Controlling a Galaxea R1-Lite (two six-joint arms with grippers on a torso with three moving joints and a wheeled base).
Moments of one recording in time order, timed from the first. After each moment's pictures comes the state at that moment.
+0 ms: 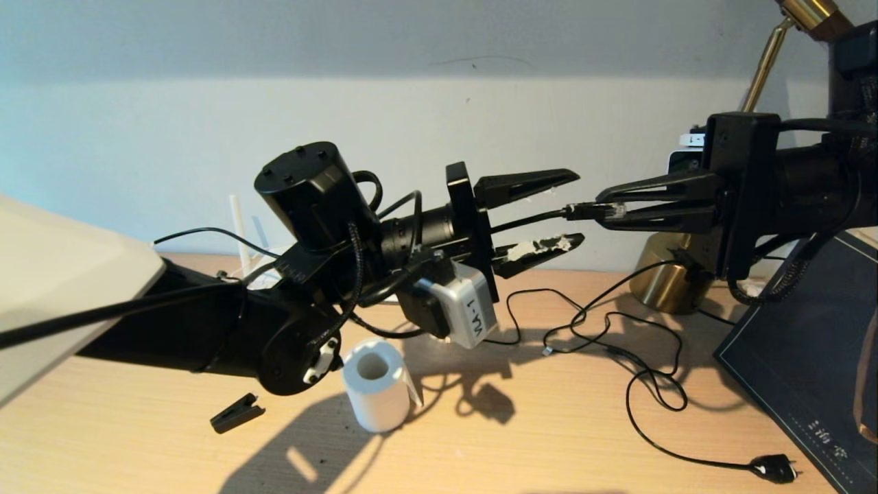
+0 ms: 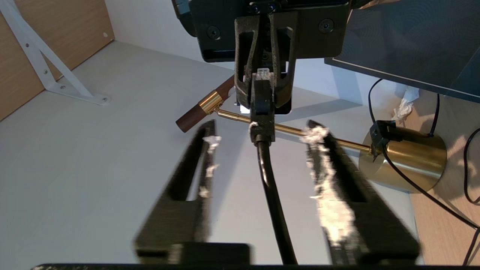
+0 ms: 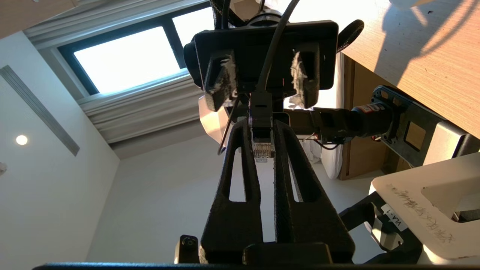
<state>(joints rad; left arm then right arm) -0.69 1.97 -1.19 -1.19 -0.82 1.30 0.29 1.56 -1.36 0.13 1.11 1.34</state>
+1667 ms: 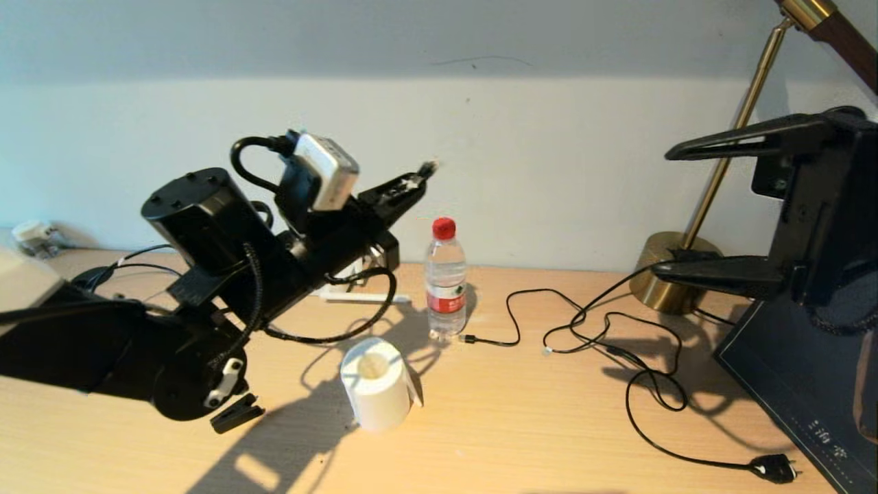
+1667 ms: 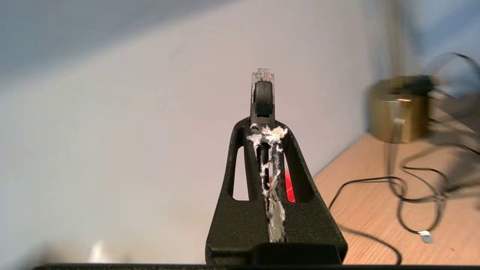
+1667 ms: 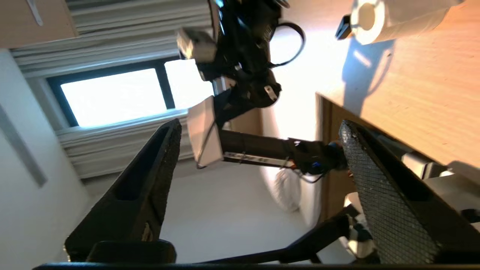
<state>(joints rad) -0.47 1.85 -0.90 -1.29 -0.33 0.40 0.24 1.35 -1.20 0.12 0.95 1.28</state>
